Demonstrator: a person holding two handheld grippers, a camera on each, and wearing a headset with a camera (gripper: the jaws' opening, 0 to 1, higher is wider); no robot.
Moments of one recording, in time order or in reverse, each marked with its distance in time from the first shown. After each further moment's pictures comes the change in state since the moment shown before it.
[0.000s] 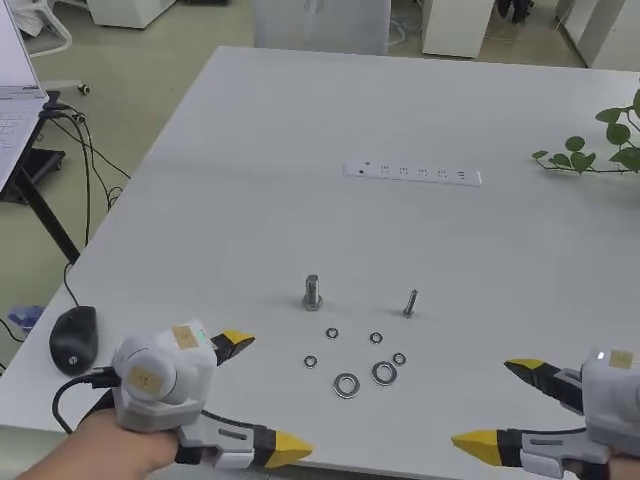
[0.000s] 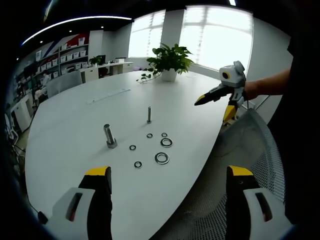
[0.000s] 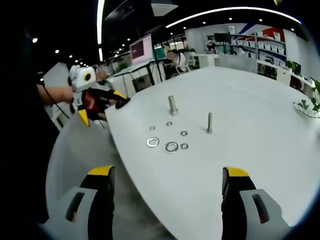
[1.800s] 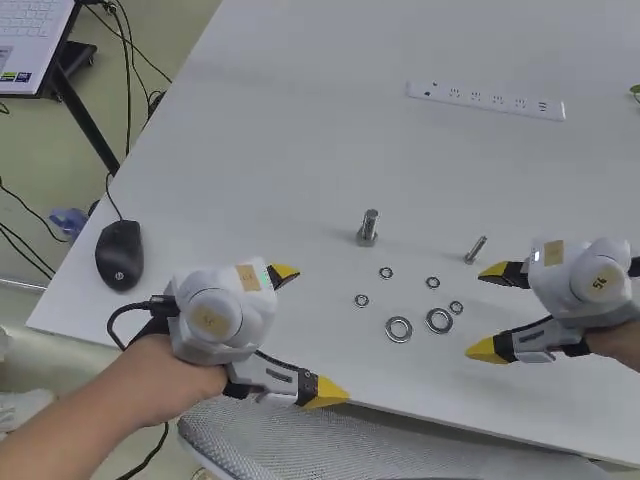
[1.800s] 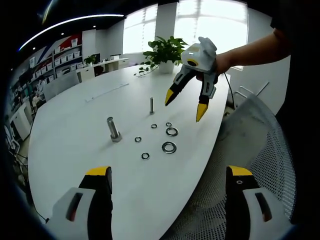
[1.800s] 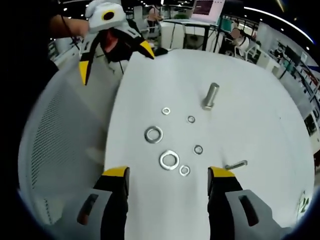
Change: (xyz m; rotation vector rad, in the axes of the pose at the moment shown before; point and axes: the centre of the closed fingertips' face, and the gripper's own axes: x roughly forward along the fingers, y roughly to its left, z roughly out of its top) left arm -0.001 0.018 -0.019 0.071 0.057 -0.003; right arm 0.090 0.004 0.022 -0.559 0.414 0.209
